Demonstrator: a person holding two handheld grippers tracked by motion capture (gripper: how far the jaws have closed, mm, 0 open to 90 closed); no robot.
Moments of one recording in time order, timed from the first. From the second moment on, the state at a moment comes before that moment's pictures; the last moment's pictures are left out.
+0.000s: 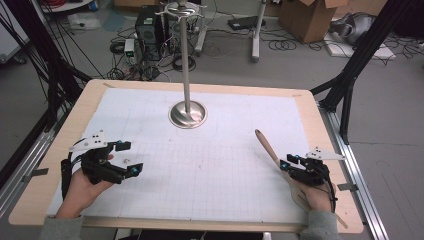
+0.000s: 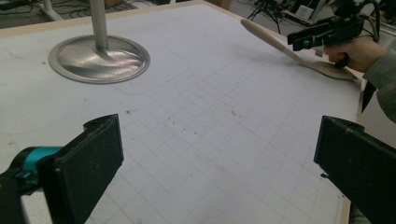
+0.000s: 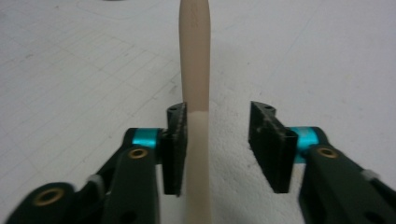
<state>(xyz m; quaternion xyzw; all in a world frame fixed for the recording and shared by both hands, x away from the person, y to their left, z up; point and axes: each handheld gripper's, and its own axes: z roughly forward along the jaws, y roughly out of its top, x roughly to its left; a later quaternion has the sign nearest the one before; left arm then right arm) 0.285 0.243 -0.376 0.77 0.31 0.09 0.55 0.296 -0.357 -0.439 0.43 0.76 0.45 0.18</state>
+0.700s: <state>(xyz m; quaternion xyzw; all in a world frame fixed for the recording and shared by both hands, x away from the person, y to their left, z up) 0.285 0.246 -0.376 0.77 0.31 0.09 0.56 0.287 -0.357 -0.441 0.41 0.75 0.48 0.22</state>
